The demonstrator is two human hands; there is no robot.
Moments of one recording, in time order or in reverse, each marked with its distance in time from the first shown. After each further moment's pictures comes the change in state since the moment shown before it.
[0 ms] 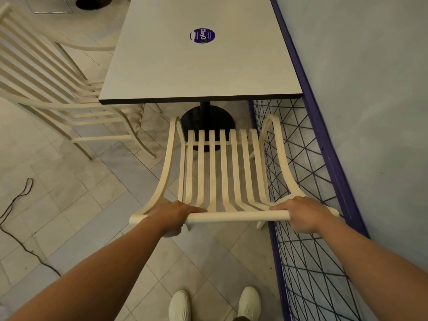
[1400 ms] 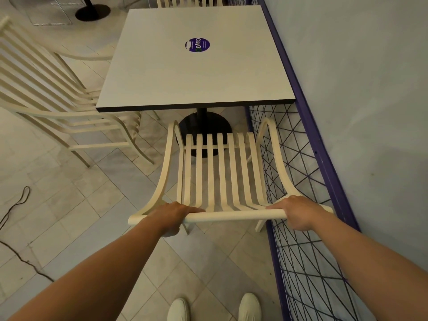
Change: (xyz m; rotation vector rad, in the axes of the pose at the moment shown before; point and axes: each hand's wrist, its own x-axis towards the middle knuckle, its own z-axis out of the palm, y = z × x) left_hand 0.012 0.000 -0.001 -0.008 0.021 0.003; right_hand 0.006 0.008 -0.008 -0.015 -0.029 -0.047
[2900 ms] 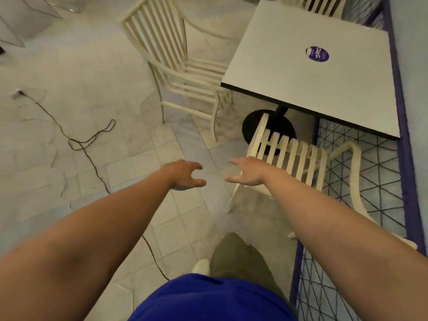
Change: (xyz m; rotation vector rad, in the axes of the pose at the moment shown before) left_hand -0.228 -0.201 -0.037 -0.308 0.087 -0.372; right_hand 0.062 -0.422 -0.098 -0.038 -0.058 -0.314
